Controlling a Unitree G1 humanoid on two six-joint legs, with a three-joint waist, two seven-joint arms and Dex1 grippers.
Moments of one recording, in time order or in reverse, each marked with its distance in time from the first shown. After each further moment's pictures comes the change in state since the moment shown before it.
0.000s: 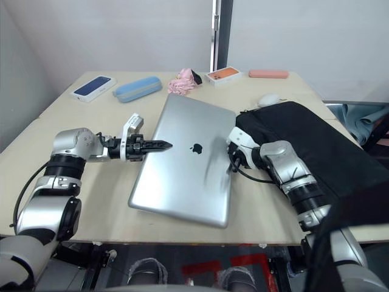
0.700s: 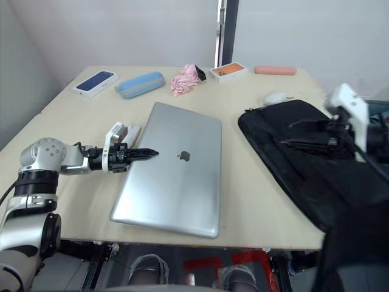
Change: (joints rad) left arm 0.163 0.108 0.146 -0.137 -0.449 0.179 0.432; right arm 0.406 -0.594 -0.856 -0.643 0.573 0.521 0.229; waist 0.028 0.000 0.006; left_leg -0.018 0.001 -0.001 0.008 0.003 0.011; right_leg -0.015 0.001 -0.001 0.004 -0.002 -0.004
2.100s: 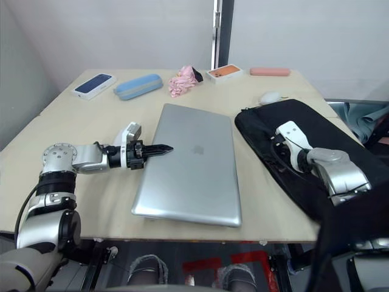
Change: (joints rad) left arm -0.033 -0.156 0.116 0.118 -0.333 0.000 0.496; right arm -0.203 0.359 0.625 0.463 -0.355 -0.273 -0.582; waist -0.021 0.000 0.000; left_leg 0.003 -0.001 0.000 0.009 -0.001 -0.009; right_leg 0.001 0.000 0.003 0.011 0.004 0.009
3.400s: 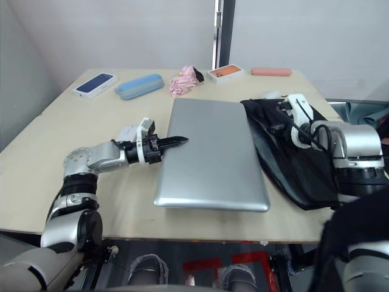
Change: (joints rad) left arm -0.018 -0.204 0.045 0.009 -0.318 -0.117 0.369; right arm -0.320 0.023 -0.135 -0.032 0.165 0.473 -0.058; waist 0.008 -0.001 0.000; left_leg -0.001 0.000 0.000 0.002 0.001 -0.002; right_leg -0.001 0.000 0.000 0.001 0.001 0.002
